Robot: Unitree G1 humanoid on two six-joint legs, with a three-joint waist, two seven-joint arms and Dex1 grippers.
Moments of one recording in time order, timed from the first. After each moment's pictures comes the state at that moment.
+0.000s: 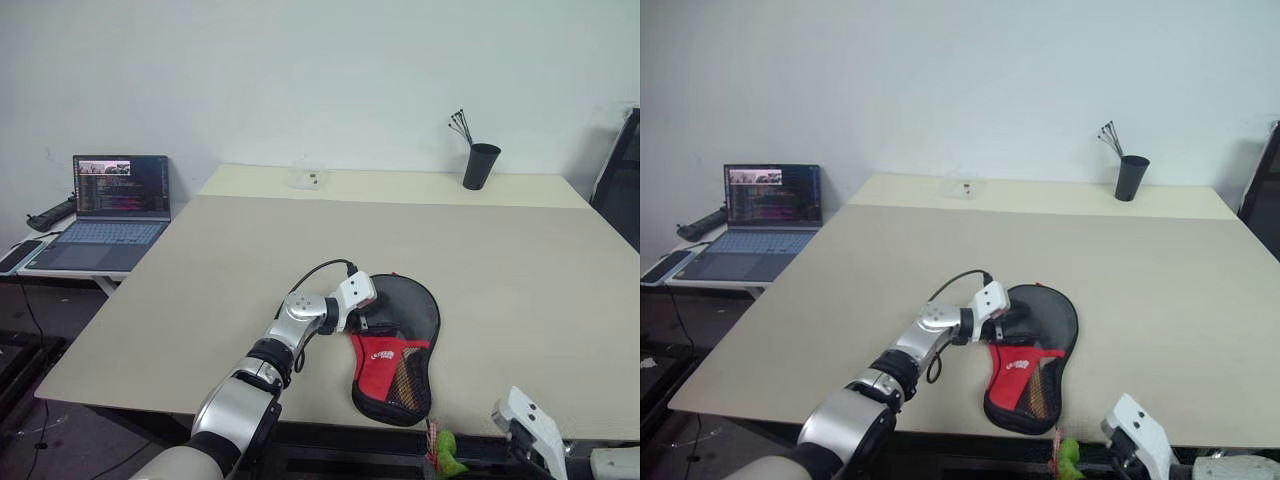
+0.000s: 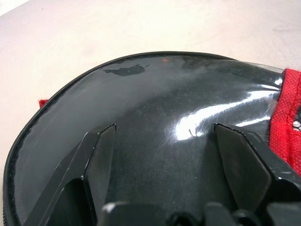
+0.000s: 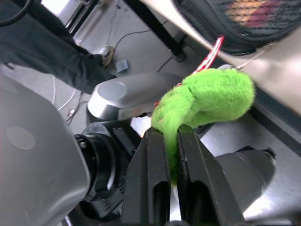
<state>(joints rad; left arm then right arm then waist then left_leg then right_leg) -0.90 0.10 -0.21 1.11 0.09 -0.34 -0.97 0.37 -0.77 -0.38 -1.02 1.08 1.40 0.57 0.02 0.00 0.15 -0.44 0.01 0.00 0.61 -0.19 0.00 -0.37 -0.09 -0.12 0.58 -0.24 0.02</state>
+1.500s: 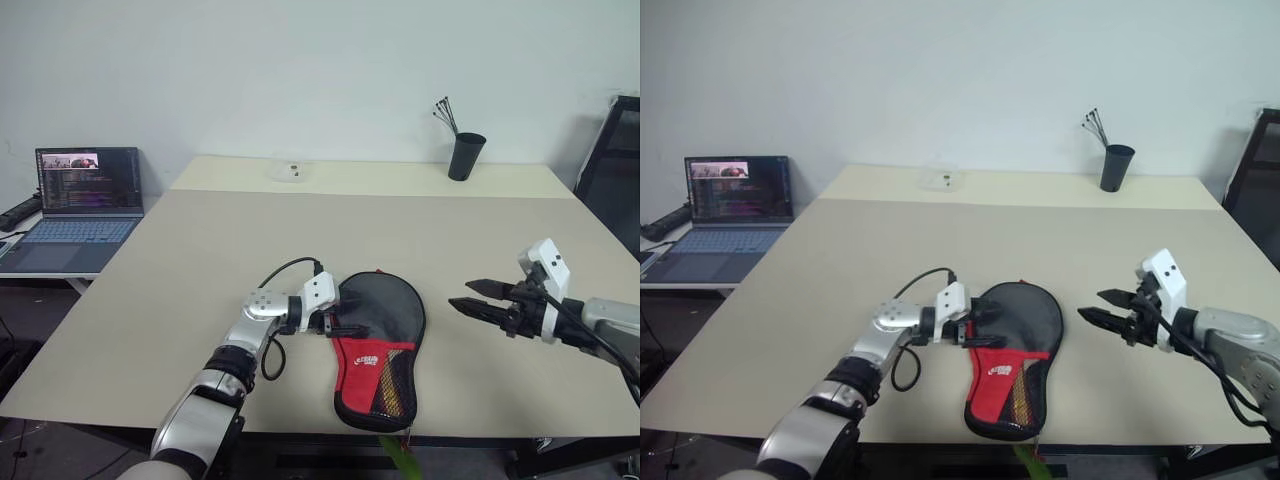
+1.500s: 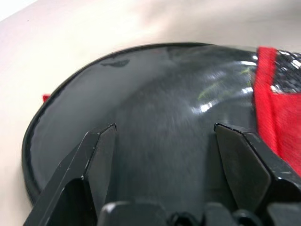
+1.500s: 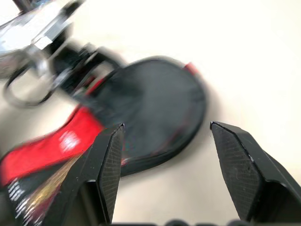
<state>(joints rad) -0.75 0.29 -0.19 0.85 -0.03 -0.34 -1.19 -0.28 -0.91 -0.17 -0.31 0.86 0.84 0.62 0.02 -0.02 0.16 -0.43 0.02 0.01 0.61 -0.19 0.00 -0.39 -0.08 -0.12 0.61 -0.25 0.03</state>
